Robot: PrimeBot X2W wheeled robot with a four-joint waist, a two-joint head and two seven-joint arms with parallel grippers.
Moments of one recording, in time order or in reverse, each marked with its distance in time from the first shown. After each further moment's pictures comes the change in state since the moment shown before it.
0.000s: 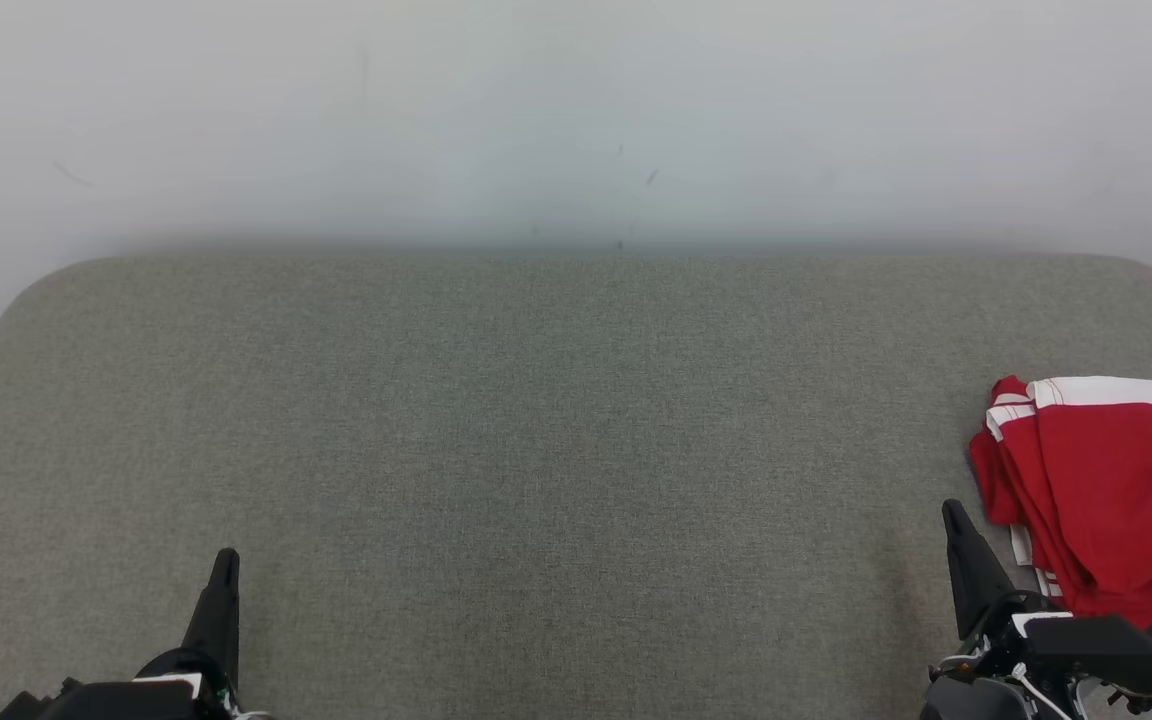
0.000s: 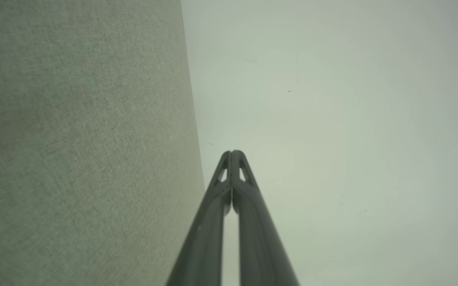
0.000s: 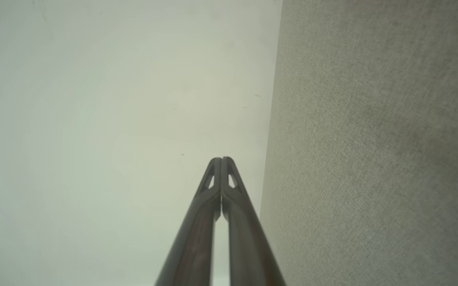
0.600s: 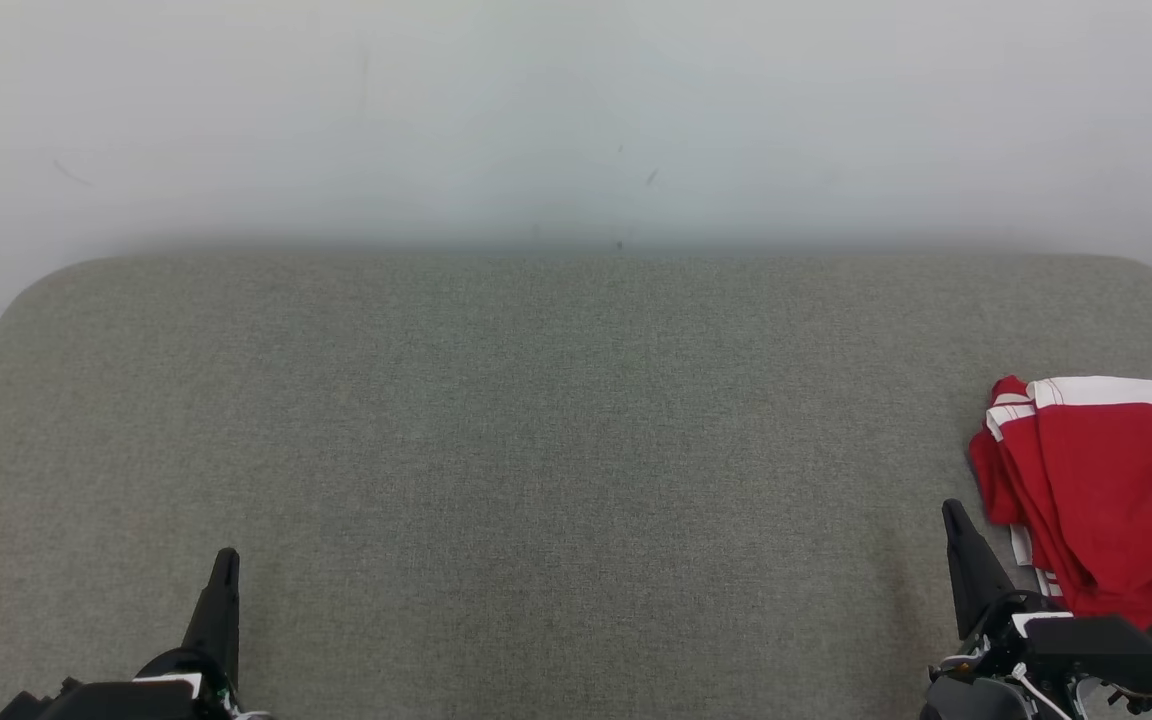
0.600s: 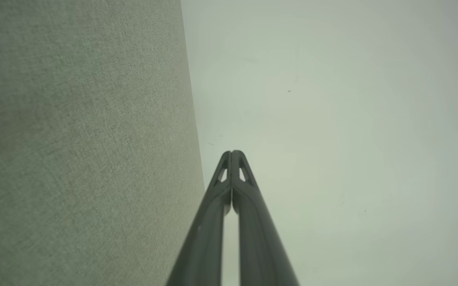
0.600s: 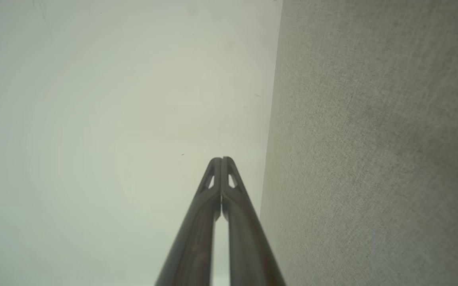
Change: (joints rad) left arm 0.000 0.000 0.000 0.000 0.000 0.000 0.000; right arm 0.000 0.000 0.000 0.000 0.000 0.000 0.000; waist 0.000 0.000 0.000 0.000
